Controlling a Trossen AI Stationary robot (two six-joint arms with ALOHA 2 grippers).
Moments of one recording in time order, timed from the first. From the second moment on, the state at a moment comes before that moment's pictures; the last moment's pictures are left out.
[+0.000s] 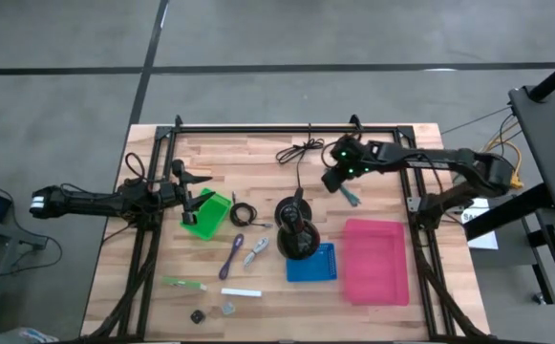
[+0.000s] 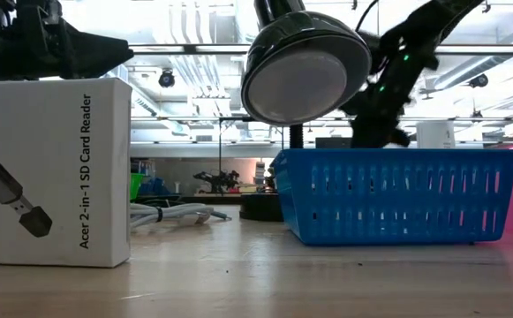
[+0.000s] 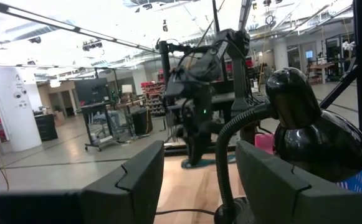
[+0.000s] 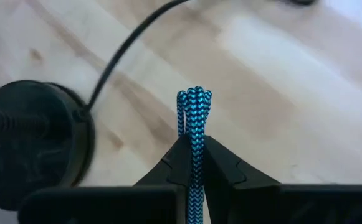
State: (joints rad) left arm 0.00 0.32 0.03 0.46 -0.22 0.22; right arm -0.43 1.39 0.83 -0.47 0.00 0.47
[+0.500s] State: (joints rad) left arm 0.00 0.32 0.03 0.46 -0.26 0.22; right arm -0.30 1.02 0.83 -0.69 0.03 0.44
